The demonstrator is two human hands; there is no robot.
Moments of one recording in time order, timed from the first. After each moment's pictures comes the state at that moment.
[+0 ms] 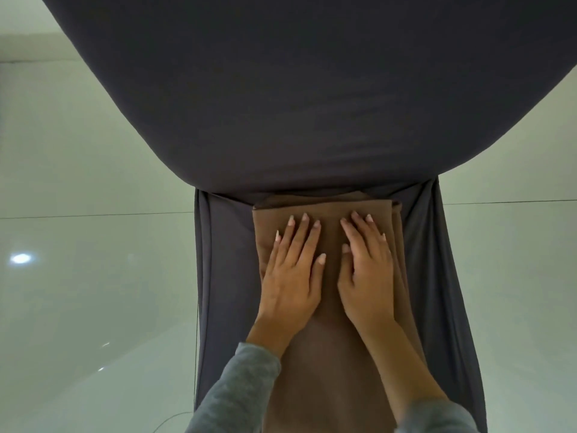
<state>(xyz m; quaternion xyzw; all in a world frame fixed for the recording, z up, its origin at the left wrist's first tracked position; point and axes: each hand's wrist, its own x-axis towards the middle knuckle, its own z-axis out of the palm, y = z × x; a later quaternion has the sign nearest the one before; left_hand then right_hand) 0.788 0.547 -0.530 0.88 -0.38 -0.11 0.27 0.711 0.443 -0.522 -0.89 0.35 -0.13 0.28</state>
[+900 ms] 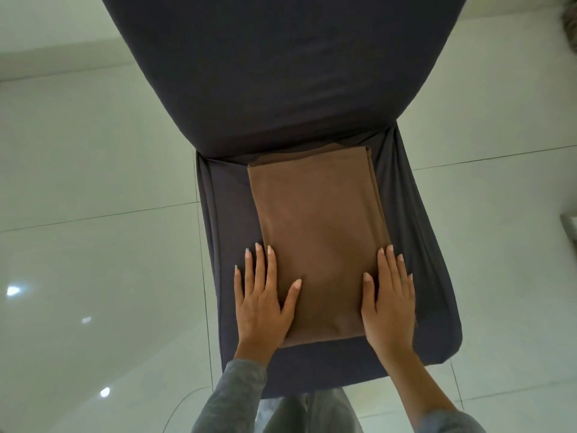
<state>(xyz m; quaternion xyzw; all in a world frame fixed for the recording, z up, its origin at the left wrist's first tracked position) 0.708 0.667 -0.533 0.93 -0.33 -0.15 0.10 0.571 0.527 -0.518 -0.84 0.50 -0.01 0.23</state>
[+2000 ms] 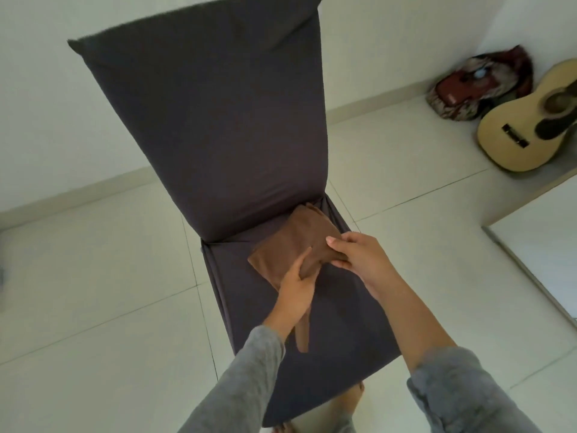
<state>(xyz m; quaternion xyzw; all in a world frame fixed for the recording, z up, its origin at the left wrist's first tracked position) 0.703 0.584 -0.346 0.73 -0.23 -0.47 0.45 0.616 0.487 -0.289 -0.50 0.53 -0.14 0.67</state>
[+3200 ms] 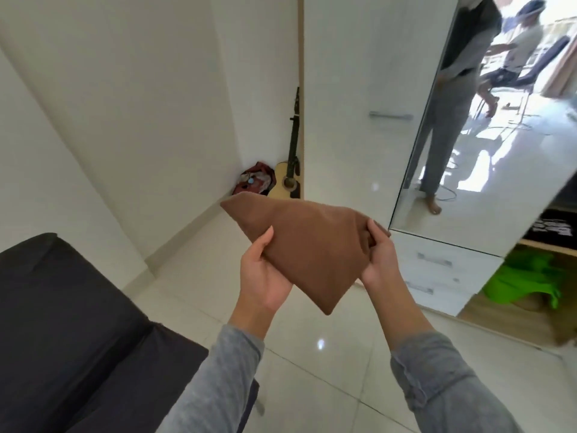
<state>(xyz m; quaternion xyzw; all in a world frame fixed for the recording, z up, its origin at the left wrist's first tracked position) 0.370 0.539 -0.012 0.22 -0.18 -0.76 0.58 0.197 0.529 -0.020 -0.04 0.36 -0.69 0.62</state>
